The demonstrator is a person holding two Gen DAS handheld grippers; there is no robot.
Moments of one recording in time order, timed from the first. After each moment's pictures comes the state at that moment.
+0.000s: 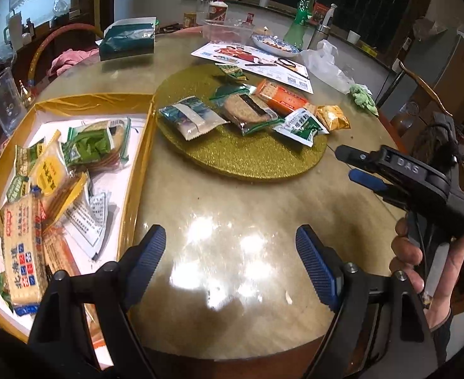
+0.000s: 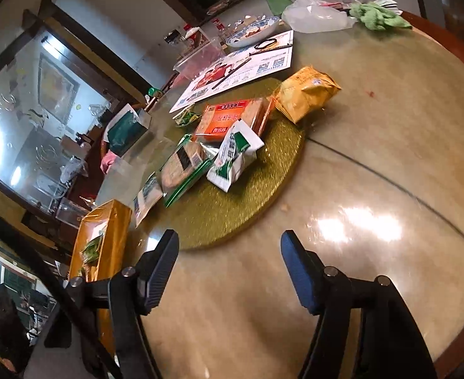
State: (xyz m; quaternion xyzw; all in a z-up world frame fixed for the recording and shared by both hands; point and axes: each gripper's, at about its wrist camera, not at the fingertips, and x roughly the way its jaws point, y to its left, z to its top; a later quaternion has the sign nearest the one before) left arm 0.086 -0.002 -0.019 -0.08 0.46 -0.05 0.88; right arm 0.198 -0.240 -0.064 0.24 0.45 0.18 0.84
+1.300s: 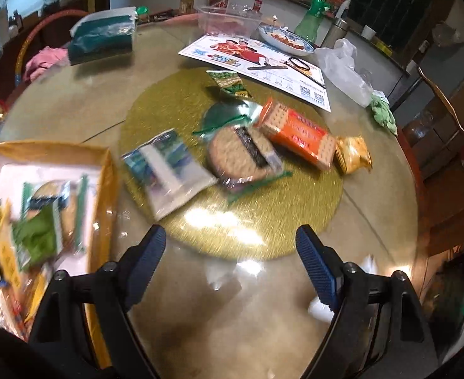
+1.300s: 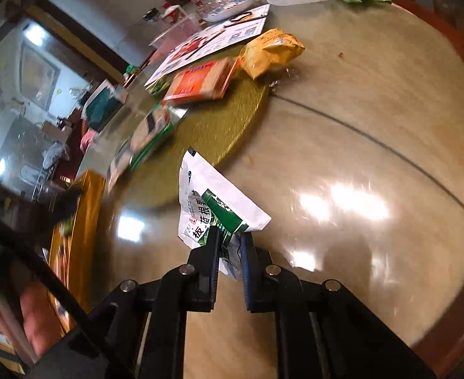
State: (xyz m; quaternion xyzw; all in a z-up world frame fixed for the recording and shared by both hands) left arm 0.212 -0.011 -0.027 -0.11 0.50 -0.04 0.86; right arm 0.143 -0.264 -0.088 0.24 0.50 0.17 0.82
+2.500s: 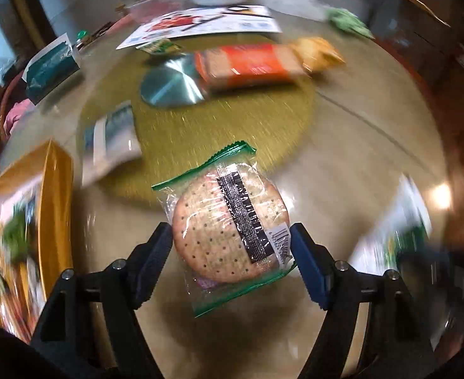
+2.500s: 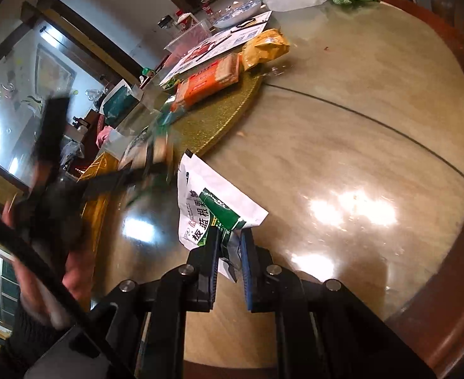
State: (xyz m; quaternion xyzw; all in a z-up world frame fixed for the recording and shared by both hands) left arm 0.141 -0.089 -0.067 0.09 0.52 -0.09 0.84; right arm 0.104 -0.280 -0.090 0.24 0.47 0.18 0.83
